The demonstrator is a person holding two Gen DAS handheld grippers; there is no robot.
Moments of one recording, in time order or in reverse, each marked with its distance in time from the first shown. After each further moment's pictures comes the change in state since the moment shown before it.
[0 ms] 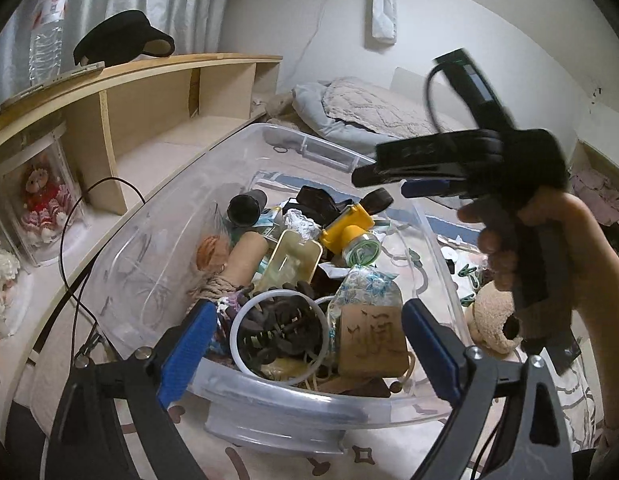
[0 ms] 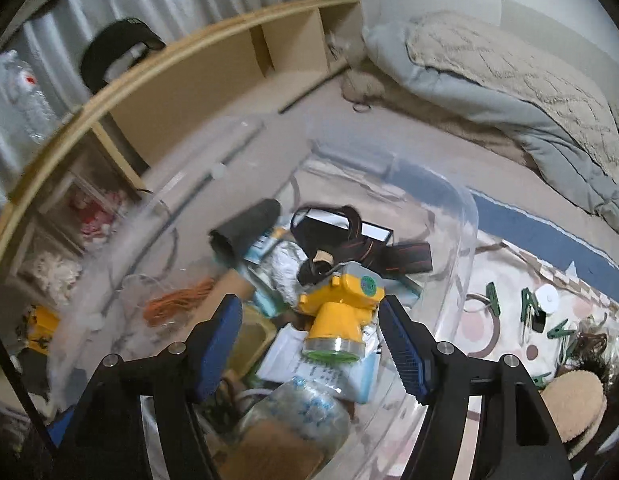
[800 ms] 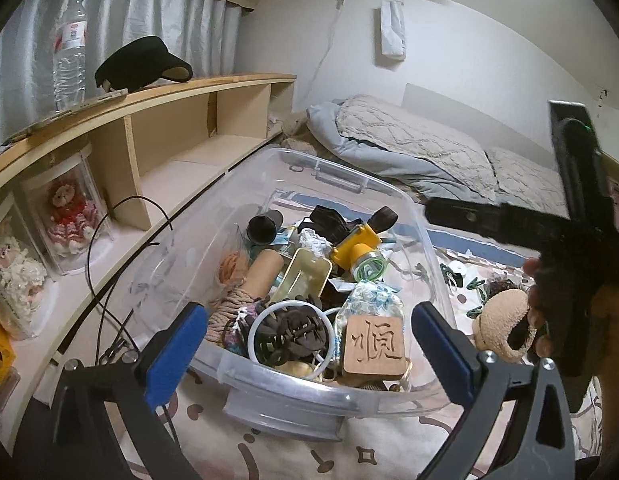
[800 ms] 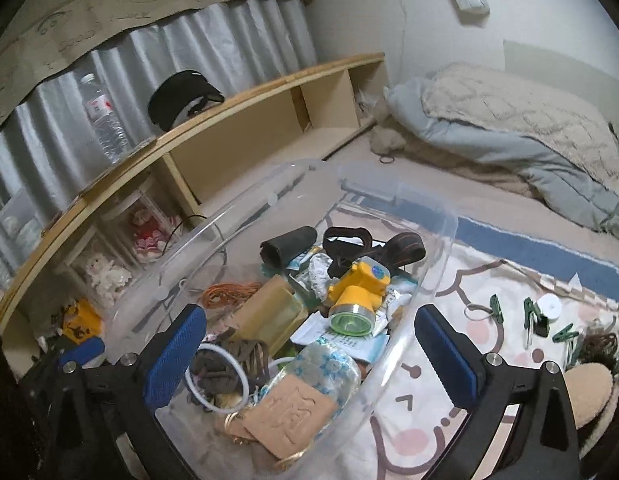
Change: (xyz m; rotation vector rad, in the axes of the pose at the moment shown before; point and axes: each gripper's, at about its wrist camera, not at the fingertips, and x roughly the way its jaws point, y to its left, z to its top) left arm -0.031 -0.007 0.004 0.003 -0.060 0.078; right arm -0.069 -0.002 -0.049 -0.050 -0.222 0.117
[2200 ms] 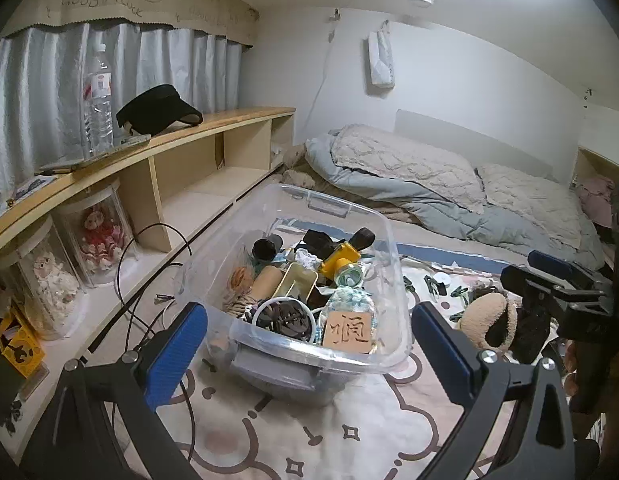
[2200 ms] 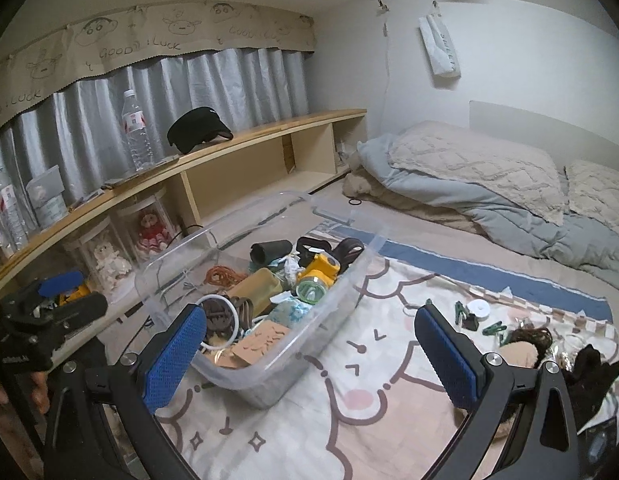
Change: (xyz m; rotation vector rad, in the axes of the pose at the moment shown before) left arm -0.093 -0.030 -0.013 0.036 -0.108 0.030; right arm -0.130 0.002 -0.072 -0.082 -0.178 -0.110
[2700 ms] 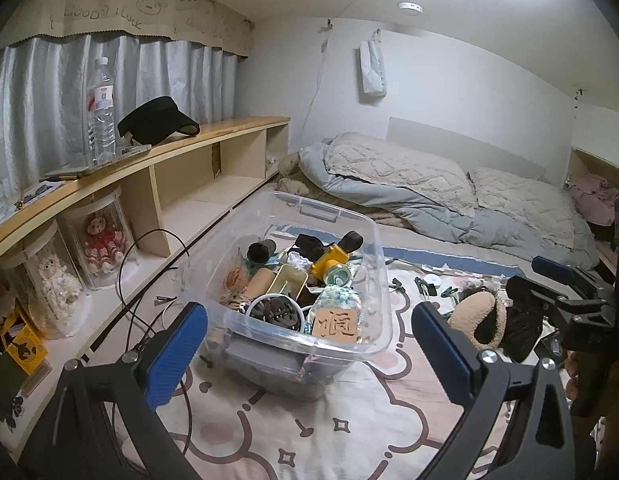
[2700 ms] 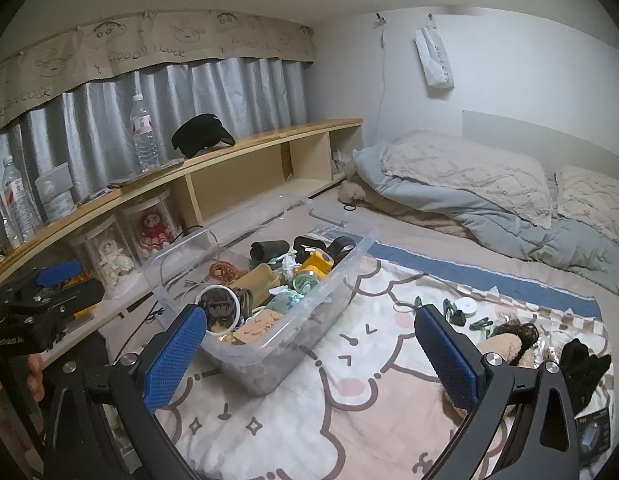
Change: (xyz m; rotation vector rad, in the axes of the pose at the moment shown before) left arm -0.025 -0.013 -0.009 0.012 -0.033 -0.010; right arm -0.037 0.000 -0.017 -0.015 -0.038 -0.013
